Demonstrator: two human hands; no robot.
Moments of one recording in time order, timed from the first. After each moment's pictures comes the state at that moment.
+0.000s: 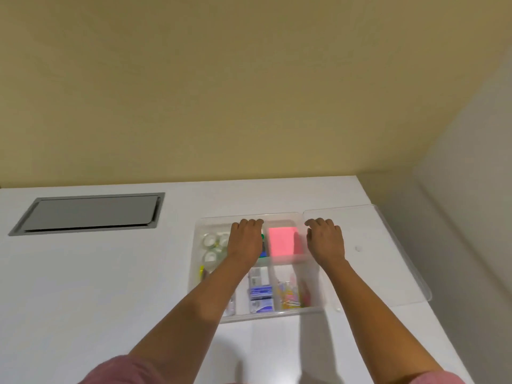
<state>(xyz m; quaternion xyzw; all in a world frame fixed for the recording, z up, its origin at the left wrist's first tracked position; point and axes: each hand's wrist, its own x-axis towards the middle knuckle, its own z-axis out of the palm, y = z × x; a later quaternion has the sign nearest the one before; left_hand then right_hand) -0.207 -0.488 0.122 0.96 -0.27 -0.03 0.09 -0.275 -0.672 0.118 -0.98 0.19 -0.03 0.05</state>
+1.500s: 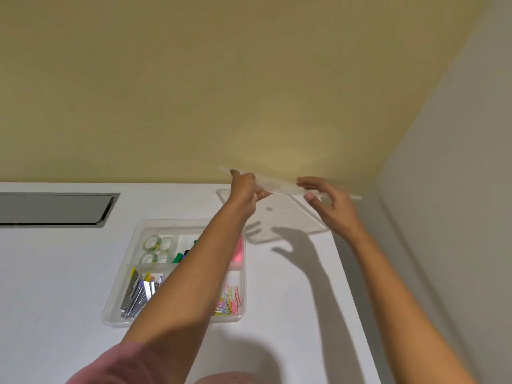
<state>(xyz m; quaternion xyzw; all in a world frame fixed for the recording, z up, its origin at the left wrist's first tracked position) -0.215 -0.672 0.266 0.55 0.12 -0.21 0.80 -0.319 -0.836 0.250 -0.90 0.01 -0.18 0.40</state>
